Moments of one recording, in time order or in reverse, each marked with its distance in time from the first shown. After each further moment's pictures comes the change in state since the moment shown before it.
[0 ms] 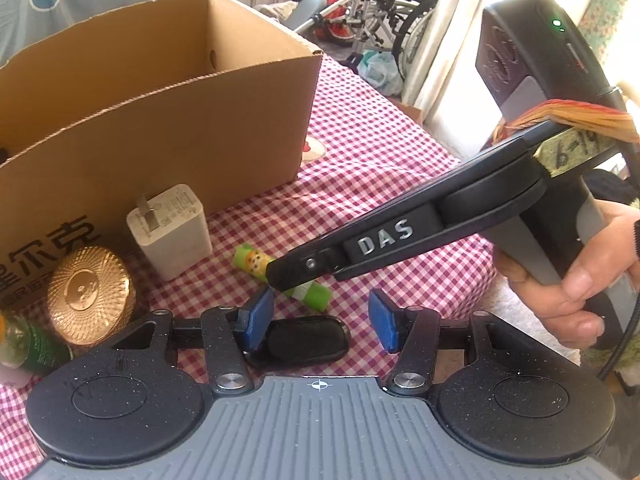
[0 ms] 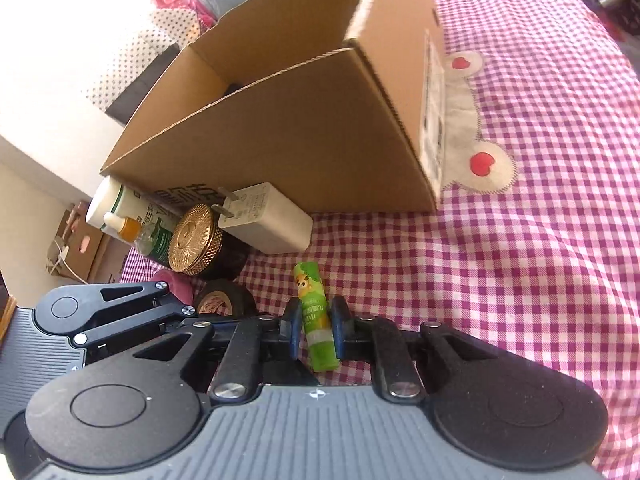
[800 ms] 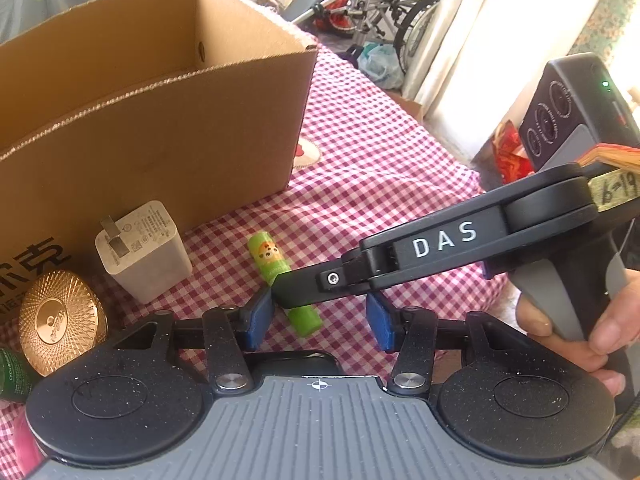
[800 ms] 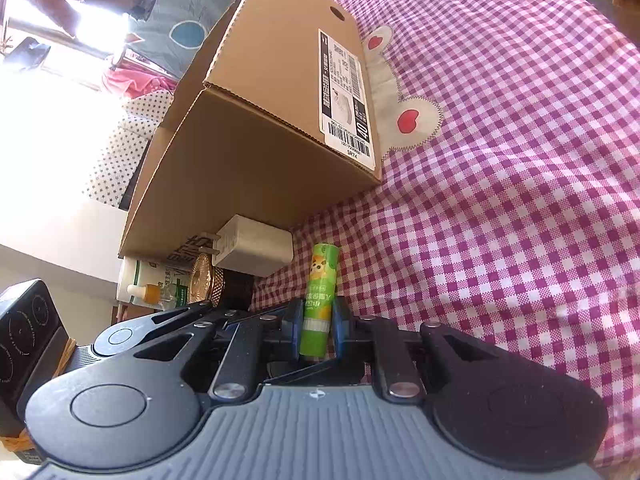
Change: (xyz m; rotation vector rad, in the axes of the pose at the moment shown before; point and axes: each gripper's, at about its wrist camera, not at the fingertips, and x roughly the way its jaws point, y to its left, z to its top) left arm 0.017 -0.003 0.017 -0.016 0.019 -0.004; right arm -0.015 -0.042 -0.022 0.284 -0.095 0.145
